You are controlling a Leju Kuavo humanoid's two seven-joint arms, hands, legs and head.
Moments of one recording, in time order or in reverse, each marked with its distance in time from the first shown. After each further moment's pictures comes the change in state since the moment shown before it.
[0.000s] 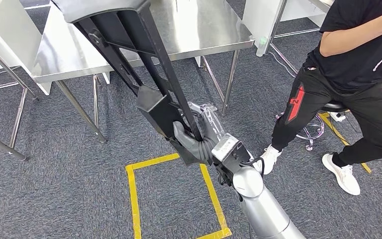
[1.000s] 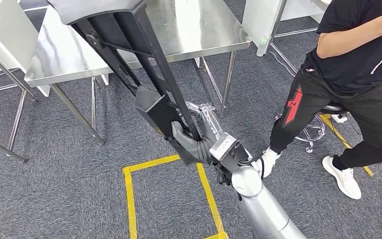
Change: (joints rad) left arm 0.006 0.004 0.025 0.000 -0.006 0.015 -0.005; right arm -0.009 -0.002 0.013 0.012 -0.004 -0.005 0.001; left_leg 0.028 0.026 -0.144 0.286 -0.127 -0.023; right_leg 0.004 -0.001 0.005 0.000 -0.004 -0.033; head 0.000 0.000
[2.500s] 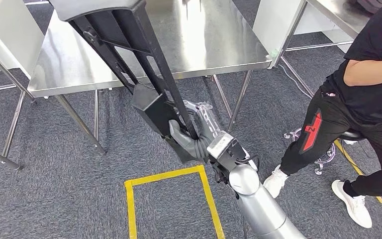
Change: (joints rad) left arm 0.004 -0.006 0.018 0.000 -0.014 0.013 0.000; right arm -0.009 0.008 0.004 0.016 -0.001 -0.002 0.000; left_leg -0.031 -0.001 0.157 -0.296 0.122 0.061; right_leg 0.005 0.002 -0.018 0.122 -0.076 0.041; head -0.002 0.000
